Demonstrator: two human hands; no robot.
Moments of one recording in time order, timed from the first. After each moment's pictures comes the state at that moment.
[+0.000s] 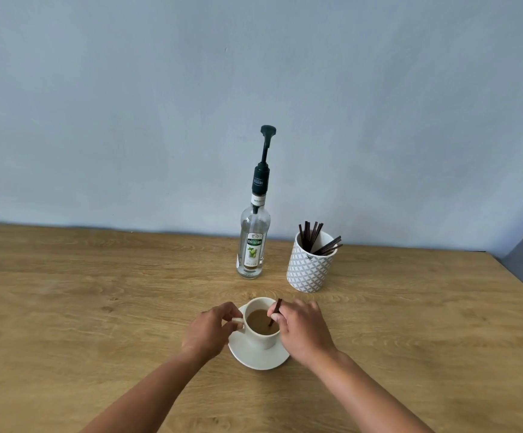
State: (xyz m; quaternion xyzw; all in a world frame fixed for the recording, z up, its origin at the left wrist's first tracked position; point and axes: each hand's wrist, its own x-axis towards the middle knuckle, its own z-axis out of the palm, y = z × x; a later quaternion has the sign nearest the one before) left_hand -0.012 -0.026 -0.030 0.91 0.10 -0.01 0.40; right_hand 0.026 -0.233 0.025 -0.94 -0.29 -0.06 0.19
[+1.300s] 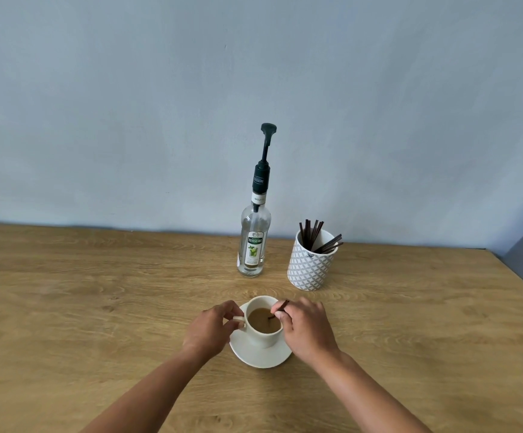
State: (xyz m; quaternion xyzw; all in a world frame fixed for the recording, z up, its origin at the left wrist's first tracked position) left_hand -0.012 -0.025 -0.029 0.91 0.10 -0.01 0.40; right_hand 0.025 -0.236 0.022 -0.94 -0.26 -0.07 0.22
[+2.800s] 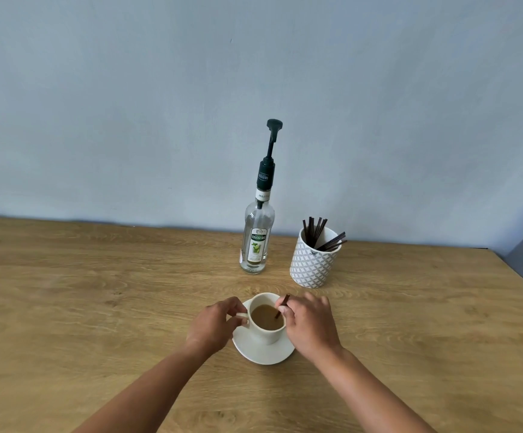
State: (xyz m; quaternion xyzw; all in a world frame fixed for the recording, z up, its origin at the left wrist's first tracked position) left_hand -0.011 -0.024 -0.028 0.91 0.10 -0.02 0.39; right_hand 0.025 -0.231 0.025 -0.95 -0.24 -0.10 0.18
